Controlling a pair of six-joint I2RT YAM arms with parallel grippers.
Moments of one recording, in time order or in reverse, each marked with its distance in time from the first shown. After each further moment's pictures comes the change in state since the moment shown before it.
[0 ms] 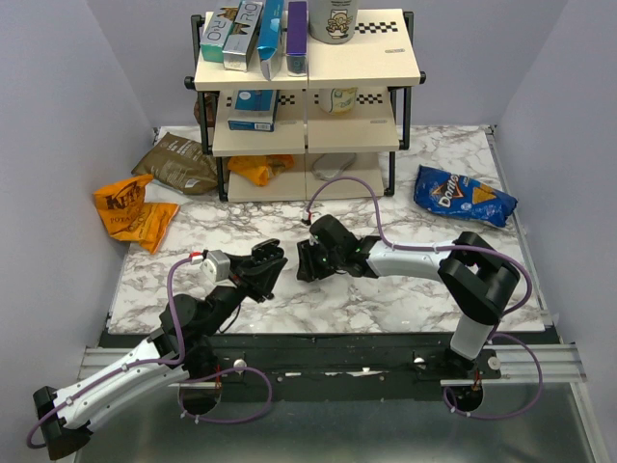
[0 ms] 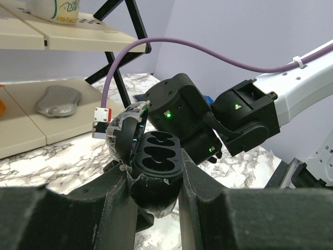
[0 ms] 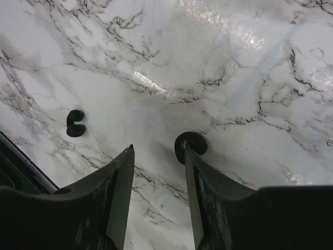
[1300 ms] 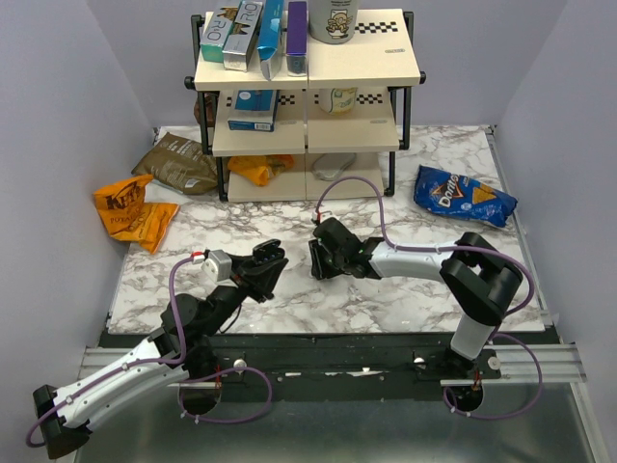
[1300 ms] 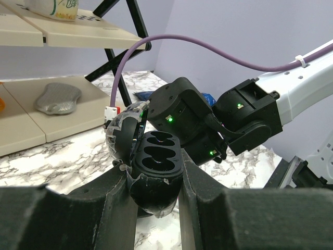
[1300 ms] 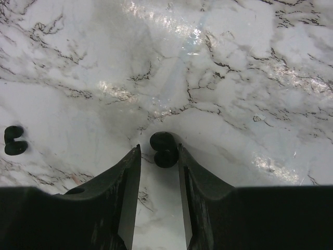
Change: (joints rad) left arm -0.006 0.010 0.000 0.000 -0.005 -0.001; right arm -0.009 -0.015 -0.032 -0.051 0.172 0.000
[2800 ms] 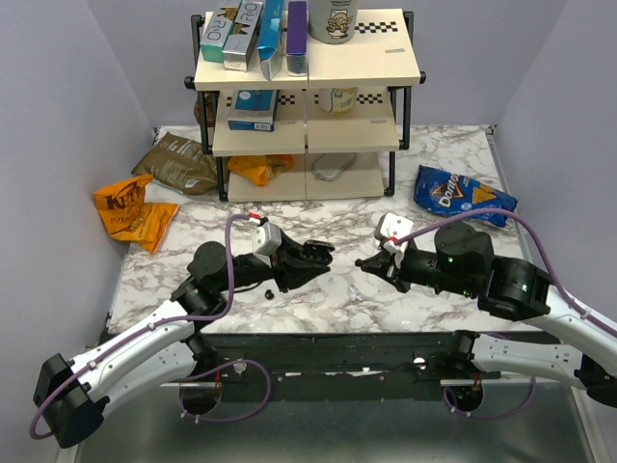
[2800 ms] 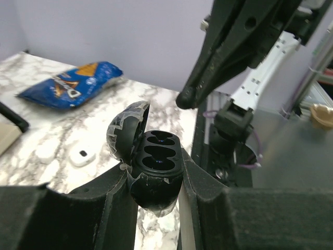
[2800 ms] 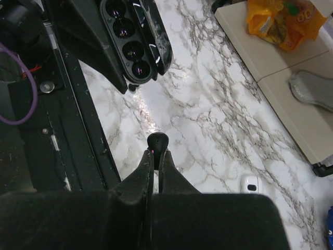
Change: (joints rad) left arm 0.179 0.534 0.325 0.109 0.784 -0.013; right arm 0.191 -0.924 0.153 -0.563 -0.101 -0.664
